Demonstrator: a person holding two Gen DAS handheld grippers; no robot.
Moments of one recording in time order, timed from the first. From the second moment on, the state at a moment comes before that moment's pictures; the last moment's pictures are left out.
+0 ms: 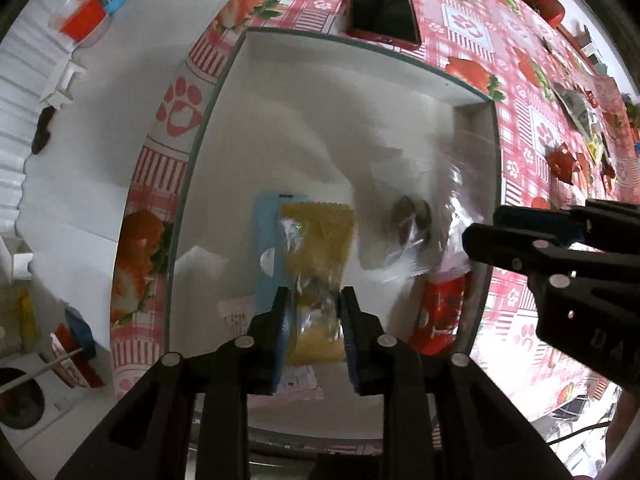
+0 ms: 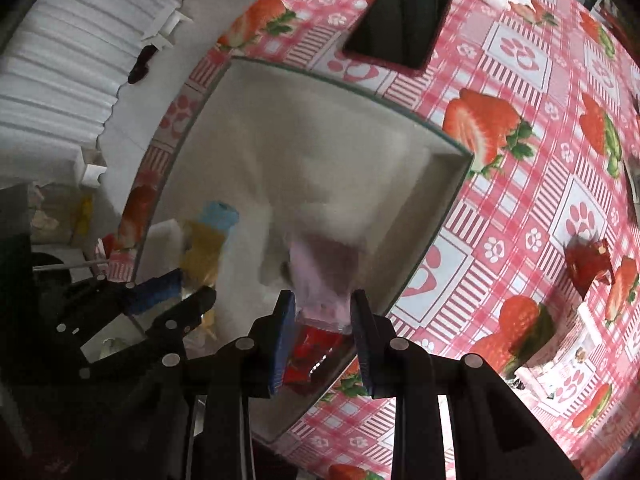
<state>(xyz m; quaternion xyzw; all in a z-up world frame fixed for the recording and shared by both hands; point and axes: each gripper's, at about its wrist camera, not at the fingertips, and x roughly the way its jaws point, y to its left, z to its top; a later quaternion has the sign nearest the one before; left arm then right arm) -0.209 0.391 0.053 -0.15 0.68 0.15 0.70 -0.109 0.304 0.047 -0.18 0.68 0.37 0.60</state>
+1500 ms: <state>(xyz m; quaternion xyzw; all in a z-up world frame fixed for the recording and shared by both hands) -0.174 0.340 0.071 -0.09 0.68 0.13 0.72 -0.067 0.212 0.081 -0.14 0.64 0.27 0.71</state>
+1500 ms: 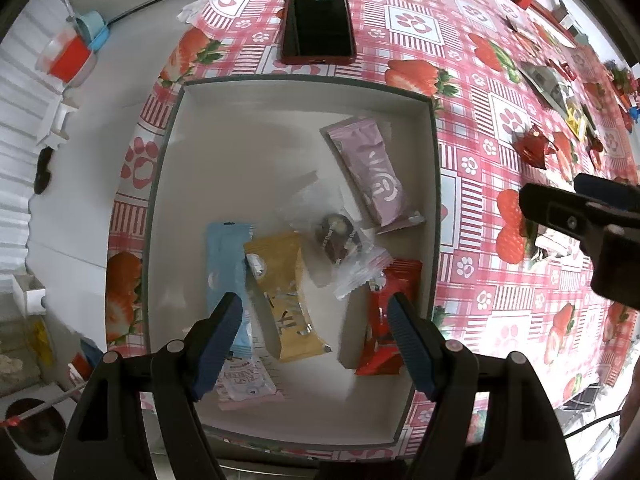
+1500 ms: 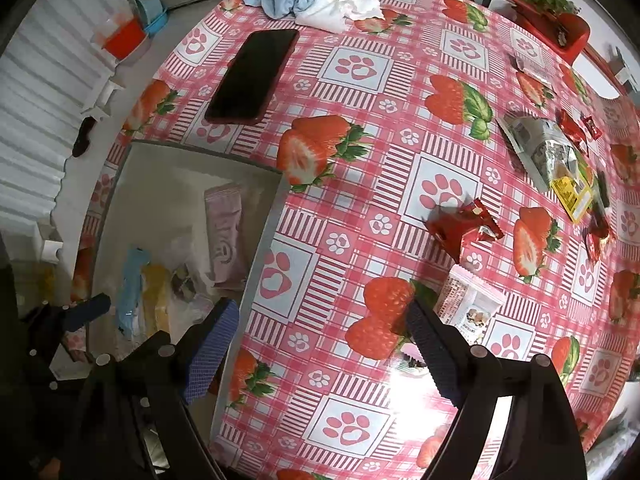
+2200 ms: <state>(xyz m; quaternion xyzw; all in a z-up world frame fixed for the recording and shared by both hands) -0.160 0.326 0.071 -0.08 0.68 0.11 0.72 -0.003 0.098 0.035 -0.01 0.71 0.11 0.69</state>
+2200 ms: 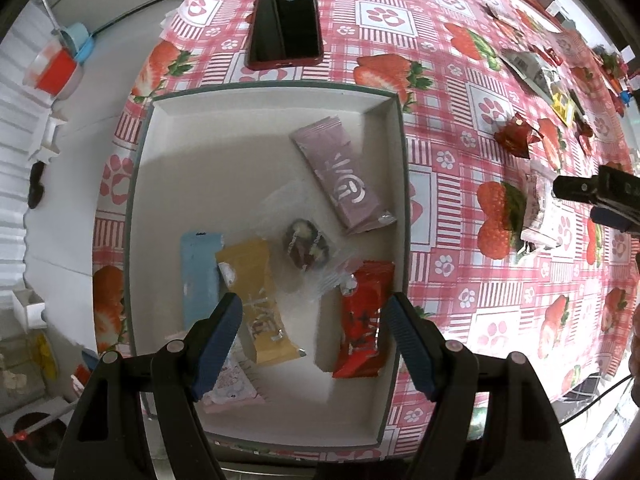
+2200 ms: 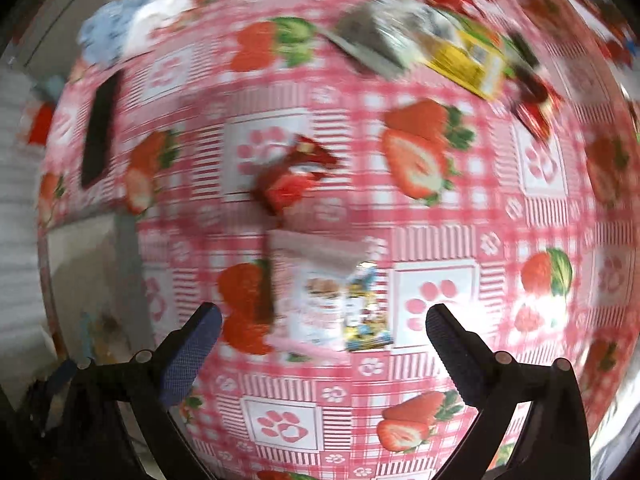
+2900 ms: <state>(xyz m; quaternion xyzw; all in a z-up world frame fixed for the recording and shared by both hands) -0.134 0.288 0.072 -0.04 0.70 0.08 0.71 -0.017 0.052 -0.020 0.03 0.75 0.06 0.65</state>
